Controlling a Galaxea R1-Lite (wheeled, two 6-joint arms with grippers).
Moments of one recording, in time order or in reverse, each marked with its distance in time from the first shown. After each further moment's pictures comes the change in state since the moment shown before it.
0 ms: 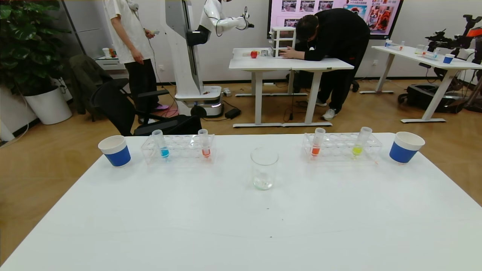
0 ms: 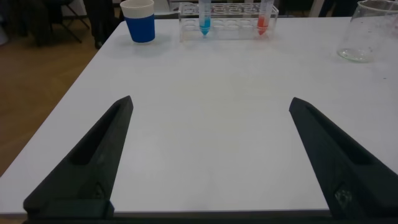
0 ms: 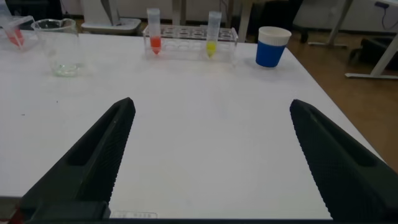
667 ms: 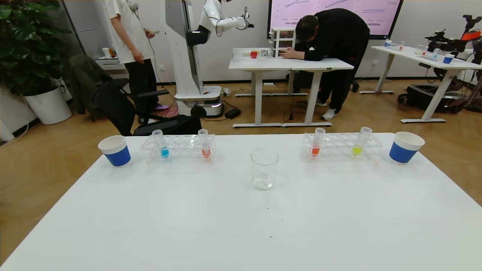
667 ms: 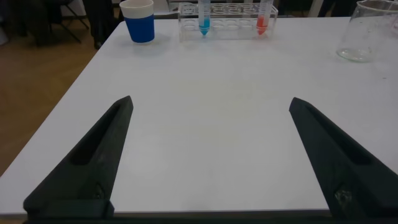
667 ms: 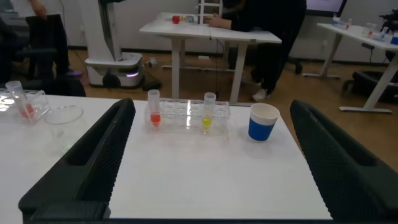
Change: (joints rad) left arm 0.000 0.000 0.000 0.000 0.000 0.000; right arm 0.003 0.567 -0.345 -0.279 -0.001 0.000
